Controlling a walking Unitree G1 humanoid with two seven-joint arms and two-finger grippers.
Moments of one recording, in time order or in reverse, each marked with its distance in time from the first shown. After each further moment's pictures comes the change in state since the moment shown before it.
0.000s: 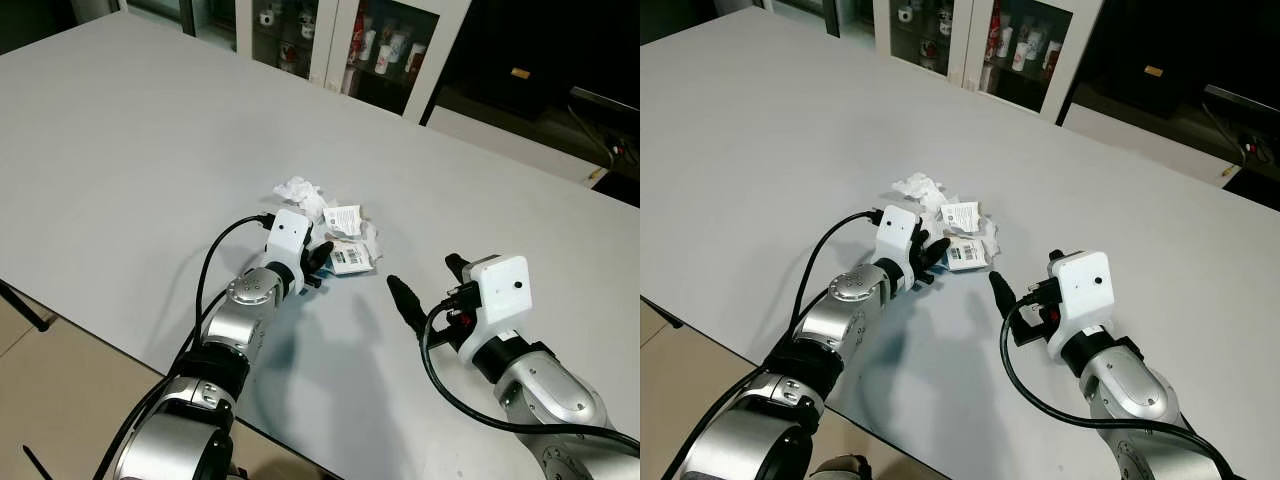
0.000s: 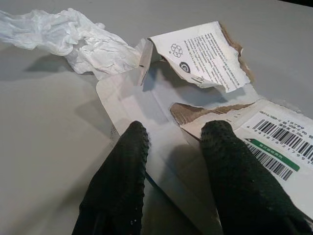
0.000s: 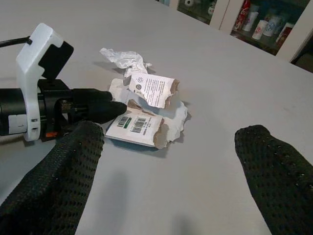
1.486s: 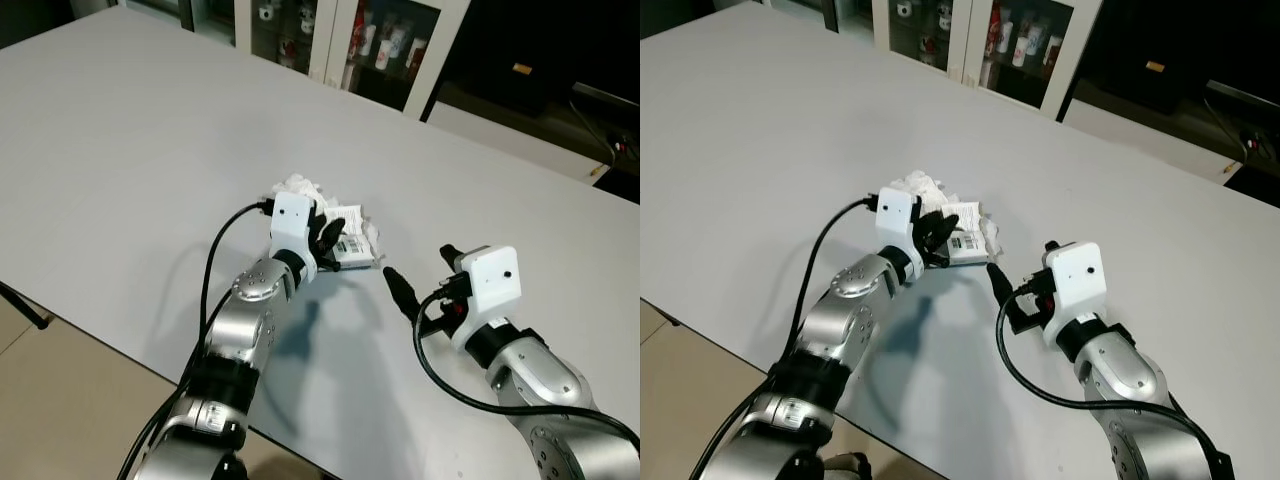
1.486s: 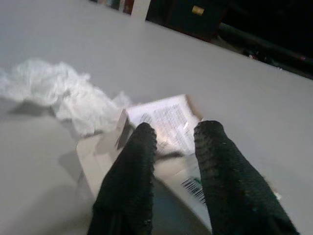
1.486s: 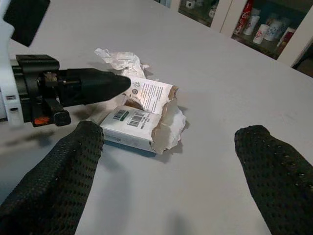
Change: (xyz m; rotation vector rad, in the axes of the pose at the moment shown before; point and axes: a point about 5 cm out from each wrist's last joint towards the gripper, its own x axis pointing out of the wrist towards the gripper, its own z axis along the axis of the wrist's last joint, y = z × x) left arm -0.005 -0.018 0.030 -0.152 -0.140 -0.020; right arm 0.014 -0.005 -0.003 -0.026 -0.017 0.008
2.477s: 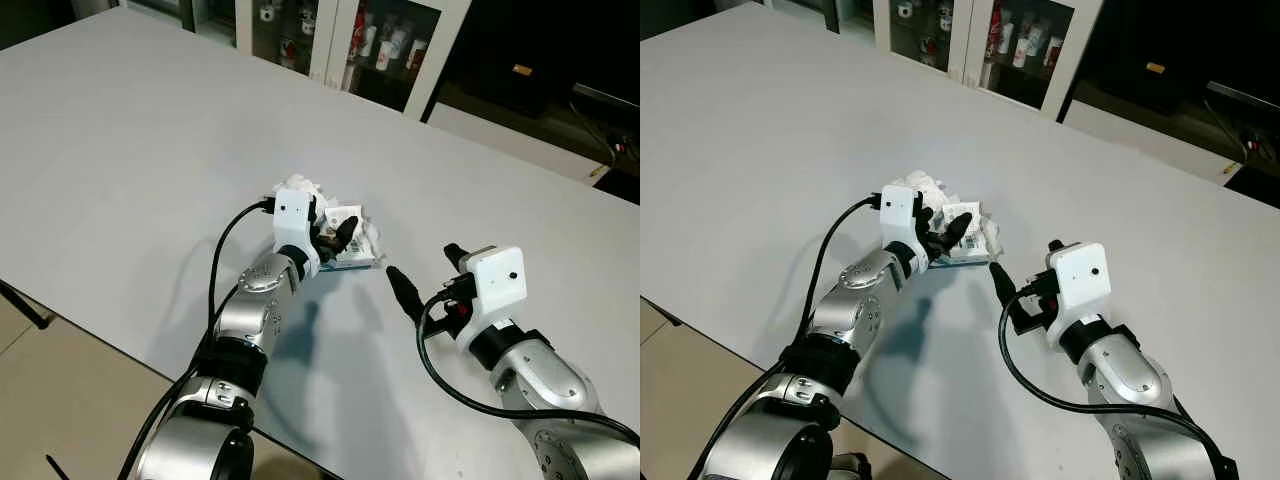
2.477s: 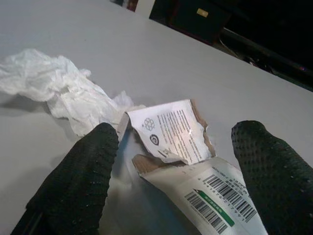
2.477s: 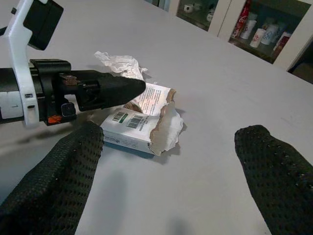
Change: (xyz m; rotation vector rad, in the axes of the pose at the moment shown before) left arm 0.011 0.000 0.000 -0.066 0.001 0.010; right arm -0.003 -0.001 0.002 -0.009 -0.010 -0.009
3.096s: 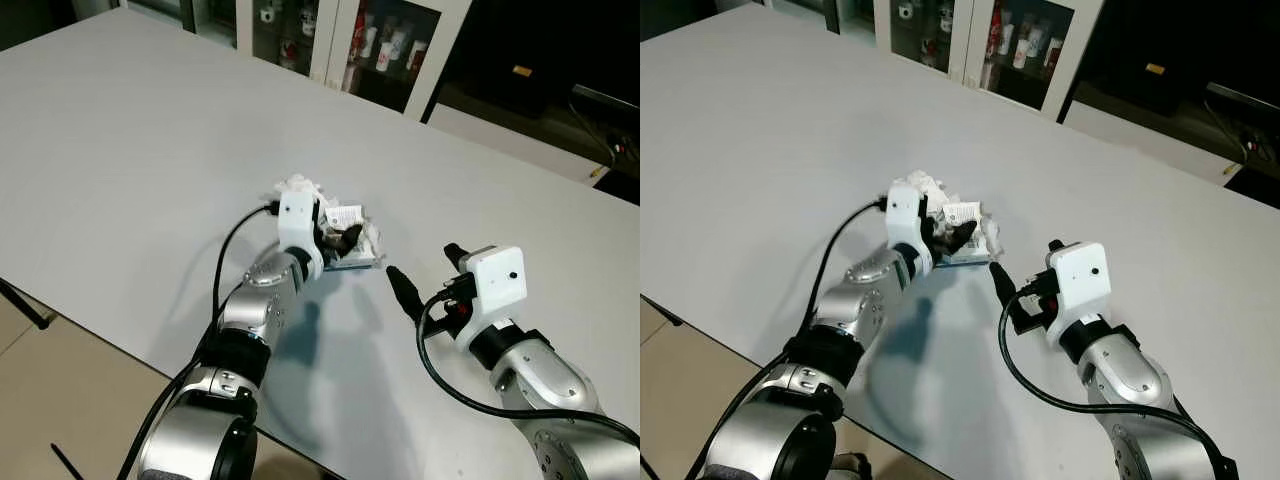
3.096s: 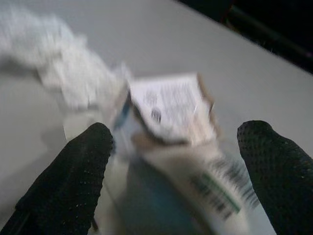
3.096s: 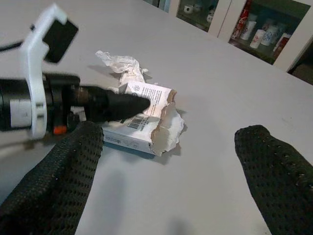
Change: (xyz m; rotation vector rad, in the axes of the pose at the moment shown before) left arm 0.005 0.000 -0.010 -0.045 0.112 0.021; right arm 0.000 0.000 0.000 0.000 -0.001 0.000
